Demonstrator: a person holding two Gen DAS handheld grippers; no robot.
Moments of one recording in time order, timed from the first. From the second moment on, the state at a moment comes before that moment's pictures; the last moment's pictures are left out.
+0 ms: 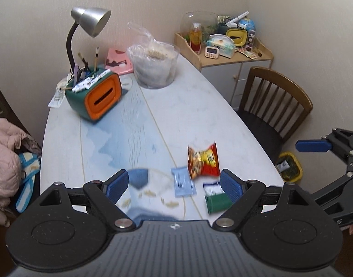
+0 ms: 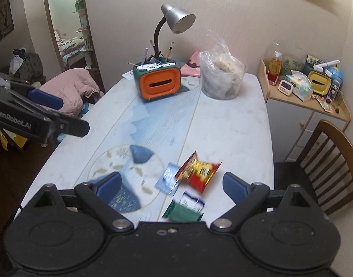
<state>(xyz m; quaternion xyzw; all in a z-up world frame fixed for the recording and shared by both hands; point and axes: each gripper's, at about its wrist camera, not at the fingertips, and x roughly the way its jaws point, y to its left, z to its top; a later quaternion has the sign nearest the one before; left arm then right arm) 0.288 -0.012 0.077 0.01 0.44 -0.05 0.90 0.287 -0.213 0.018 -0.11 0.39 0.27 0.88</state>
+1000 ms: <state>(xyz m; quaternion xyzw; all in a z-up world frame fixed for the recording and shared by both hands) 0.430 -0.037 -0.177 -0.05 0.62 0.00 0.79 0.336 -0.170 -0.202 -0.35 0.47 0.36 0.72</state>
